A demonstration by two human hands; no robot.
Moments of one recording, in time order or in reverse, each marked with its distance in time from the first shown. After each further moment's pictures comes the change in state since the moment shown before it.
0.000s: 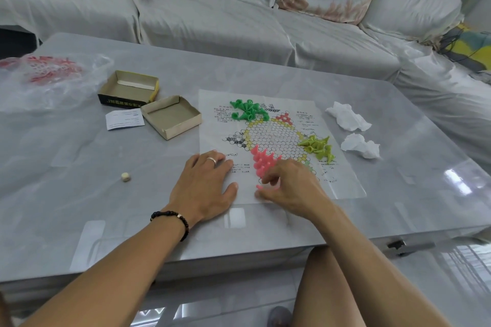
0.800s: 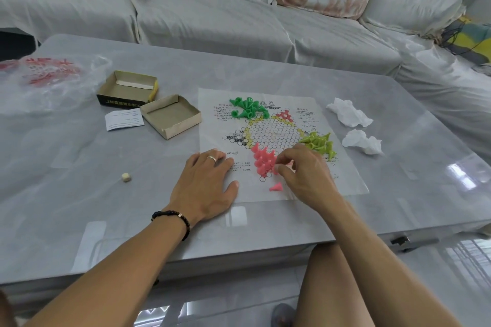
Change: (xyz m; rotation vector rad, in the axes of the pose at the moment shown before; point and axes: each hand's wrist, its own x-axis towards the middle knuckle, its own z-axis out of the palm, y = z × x) left_hand 0.000 0.000 0.000 -0.005 -0.011 -0.004; right_hand 0.004 0.015 -0.004 0.149 0.239 0.054
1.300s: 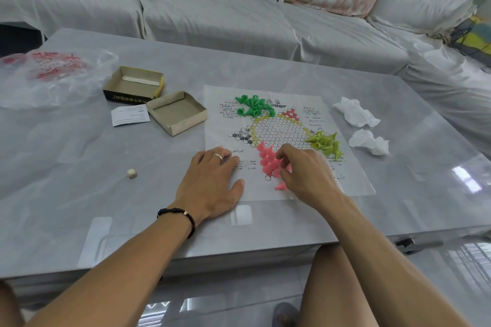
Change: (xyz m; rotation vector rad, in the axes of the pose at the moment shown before) left_hand 0.000 -0.002 0.002 0.002 0.010 0.003; right_hand 0.006 -0.011 0.005 -0.191 -0.111 -0.059
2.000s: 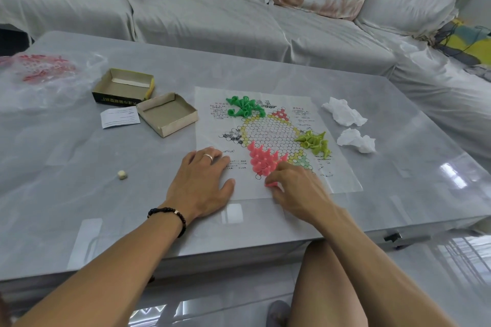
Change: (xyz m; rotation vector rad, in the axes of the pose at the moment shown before) left_hand -0.001 0.001 -0.002 0.001 0.010 0.006; right_hand -0.025 0.009 0.007 -0.119 -0.123 -0.107
